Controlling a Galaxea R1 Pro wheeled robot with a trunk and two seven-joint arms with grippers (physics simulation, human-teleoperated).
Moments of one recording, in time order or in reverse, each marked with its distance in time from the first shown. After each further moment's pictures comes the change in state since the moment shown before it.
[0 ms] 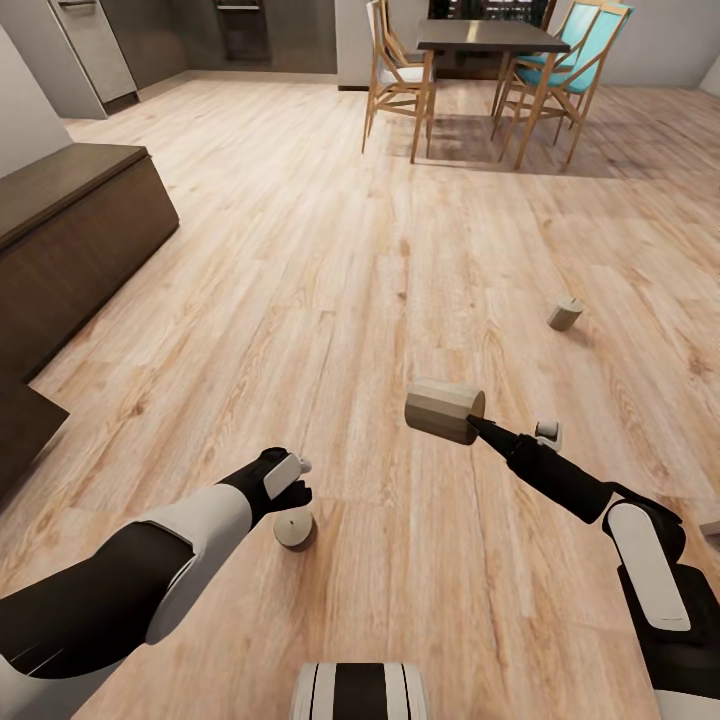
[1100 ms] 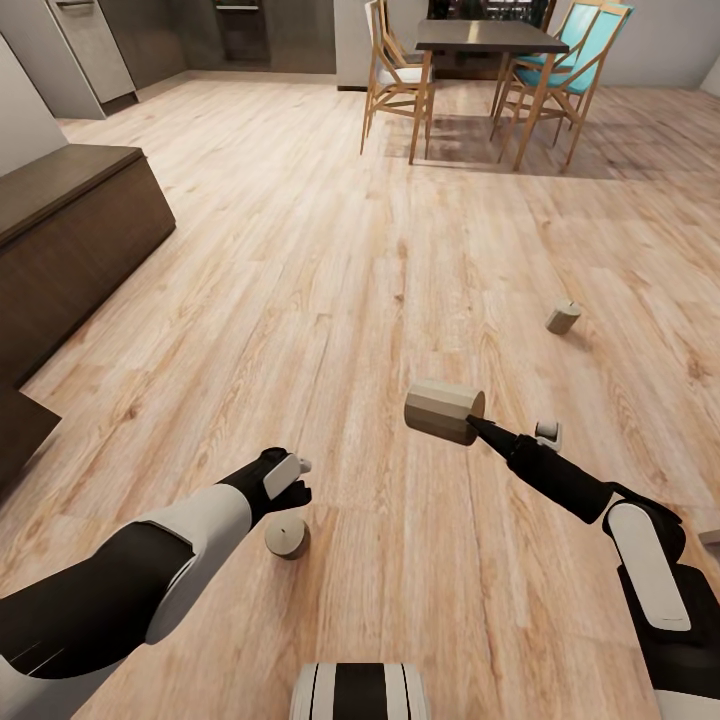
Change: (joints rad) left arm 0.000 0.000 -0.002 0.000 -0.003 -0.002 0.000; right arm 0.000 -0.001 0.000 0.000 -0.002 0.007 0.004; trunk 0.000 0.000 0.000
